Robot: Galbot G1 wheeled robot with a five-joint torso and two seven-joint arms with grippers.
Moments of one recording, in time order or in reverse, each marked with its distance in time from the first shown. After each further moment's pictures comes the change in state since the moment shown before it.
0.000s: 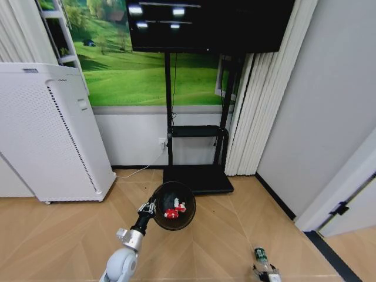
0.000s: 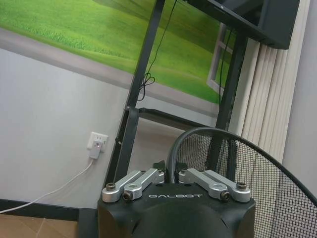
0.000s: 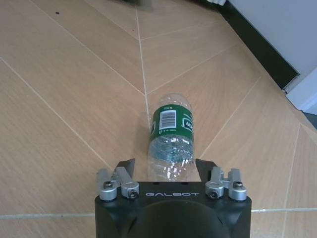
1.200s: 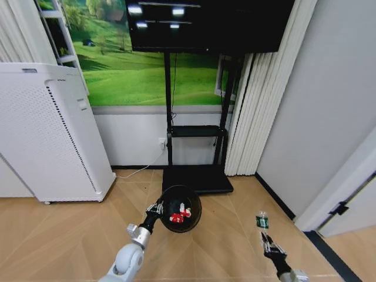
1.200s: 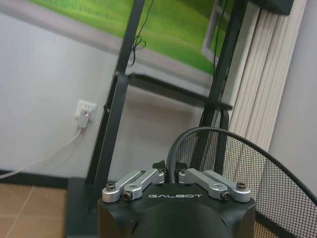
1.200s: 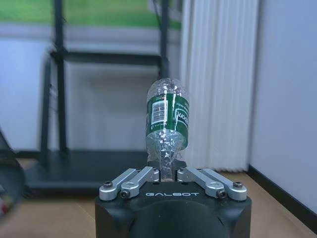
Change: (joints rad) left arm -0.088 0.032 0.136 0.112 -0.026 0.043 -0.058; right arm -0.300 0.010 0.126 0.623 0.365 0.345 -0.236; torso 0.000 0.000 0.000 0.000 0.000
